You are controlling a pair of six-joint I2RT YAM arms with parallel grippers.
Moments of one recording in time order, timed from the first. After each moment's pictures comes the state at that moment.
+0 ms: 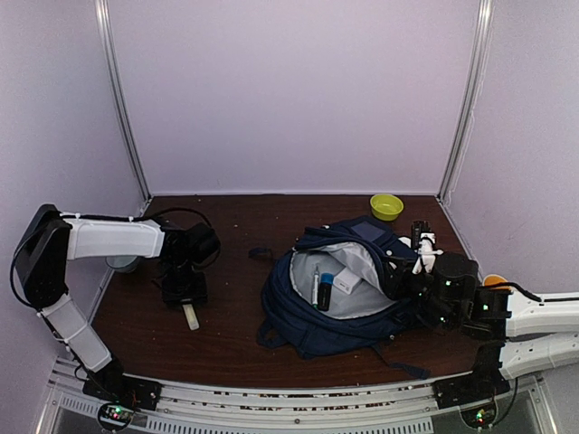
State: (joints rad) left arm -0.64 1.65 1.01 -0.91 -0.16 -0.93; right arm 0.99 0.89 0.39 0.26 0.51 0.55
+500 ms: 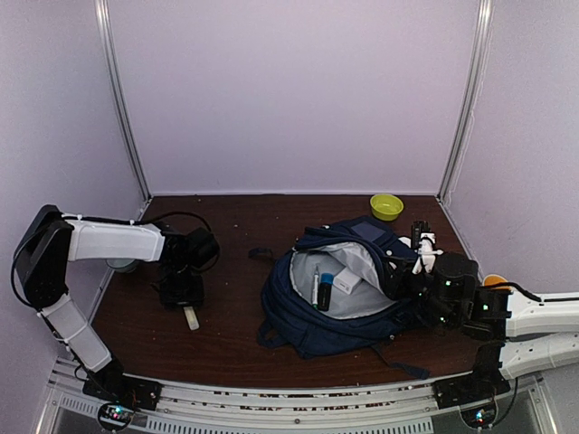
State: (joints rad) left arm -0.64 1.65 0.98 -0.90 -0.22 -0.92; right arm 0.99 0.89 0.39 0.26 0.51 0.55
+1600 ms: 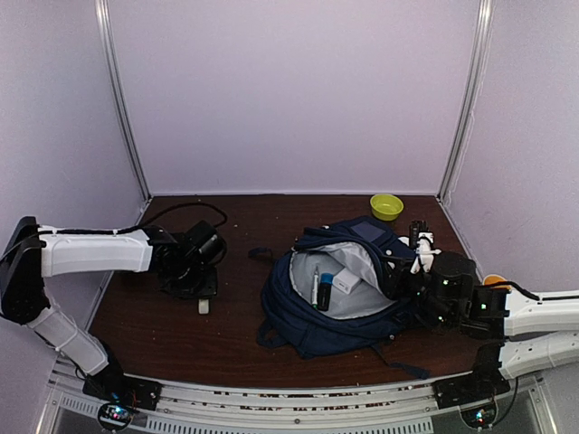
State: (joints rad) left arm -0.78 1.50 0.94 -0.70 -0.30 -0.83; right arm 0.99 0.91 0.40 0.26 0.51 0.55
